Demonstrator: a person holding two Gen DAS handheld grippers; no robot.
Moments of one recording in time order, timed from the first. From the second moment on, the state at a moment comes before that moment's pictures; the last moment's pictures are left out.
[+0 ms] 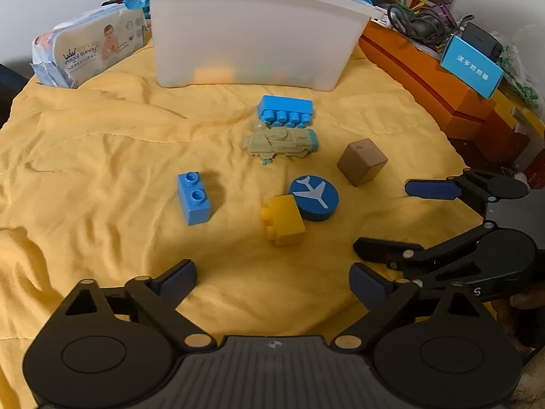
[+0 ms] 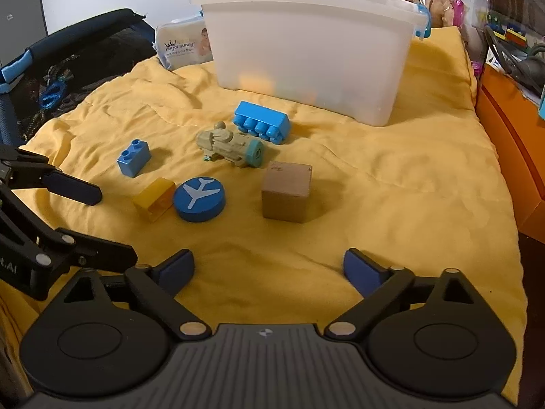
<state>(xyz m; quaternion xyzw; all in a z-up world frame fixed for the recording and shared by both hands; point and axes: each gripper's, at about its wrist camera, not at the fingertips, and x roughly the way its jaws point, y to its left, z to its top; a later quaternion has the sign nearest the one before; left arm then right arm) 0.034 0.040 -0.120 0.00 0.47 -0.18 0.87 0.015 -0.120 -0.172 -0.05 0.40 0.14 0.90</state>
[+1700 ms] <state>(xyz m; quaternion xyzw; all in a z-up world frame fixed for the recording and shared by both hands) 0.065 0.106 -0.098 0.03 0.46 -0.17 0.87 0.028 -0.005 -0.145 -0.16 0.41 0.18 0.88</state>
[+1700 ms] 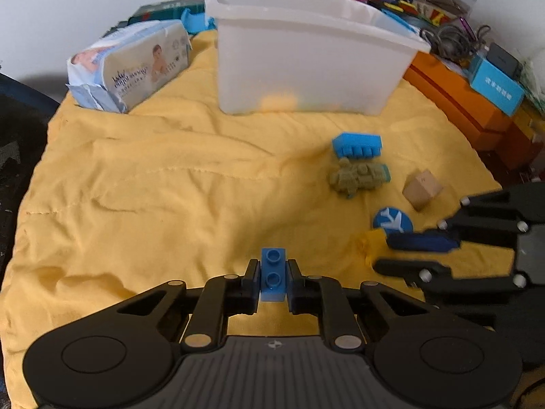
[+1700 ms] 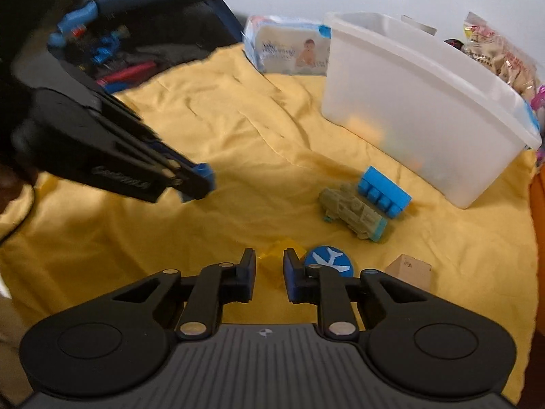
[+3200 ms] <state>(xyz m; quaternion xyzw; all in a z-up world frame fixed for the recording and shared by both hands) 0.115 0.066 -0.009 0.03 0.36 -0.23 0.90 0.078 -0.111 -0.061 -0.02 0.33 0.15 0.93</state>
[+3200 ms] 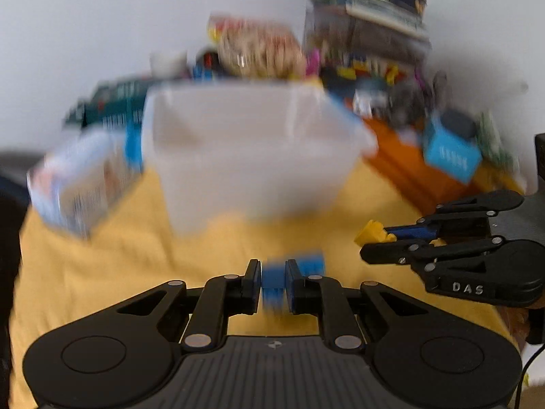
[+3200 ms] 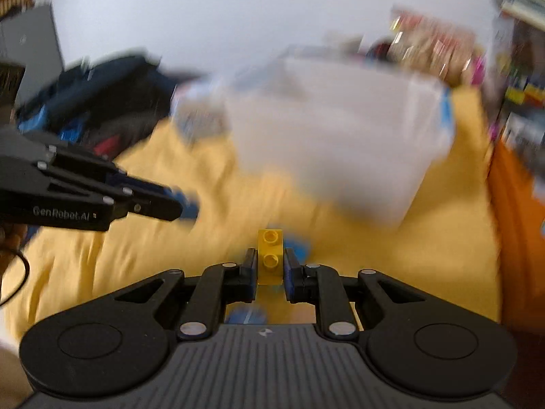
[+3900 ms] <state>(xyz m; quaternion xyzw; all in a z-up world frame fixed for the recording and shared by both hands) 0.207 0.064 -0.010 -0.03 0.33 -0.20 0.92 0.171 -0.134 -0.056 -0.03 0.30 0.08 0.95</state>
